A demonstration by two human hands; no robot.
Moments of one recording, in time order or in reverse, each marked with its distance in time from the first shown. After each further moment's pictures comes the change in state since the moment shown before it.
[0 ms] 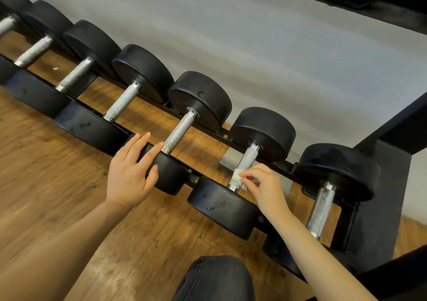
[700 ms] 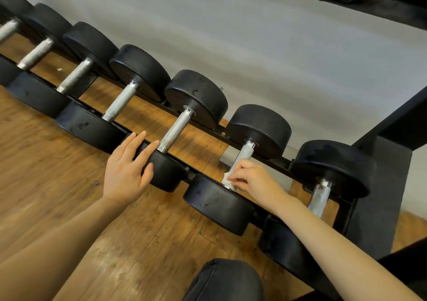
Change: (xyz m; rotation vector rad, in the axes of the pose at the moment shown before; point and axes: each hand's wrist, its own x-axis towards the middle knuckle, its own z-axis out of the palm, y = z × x) left_hand 0.001 0.000 -0.002 0.015 -0.026 0.001; right_hand 0.017 -0.002 -0.020 -0.176 -0.389 -0.280
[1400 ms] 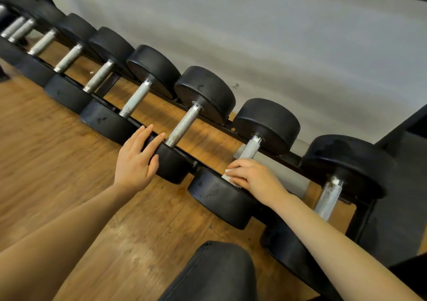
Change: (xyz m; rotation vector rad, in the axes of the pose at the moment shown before) left_hand 0.000 0.007 -0.008 0.054 -0.061 -0.031; right_hand -0.001 0.007 0.009 0.076 0.026 -0.097
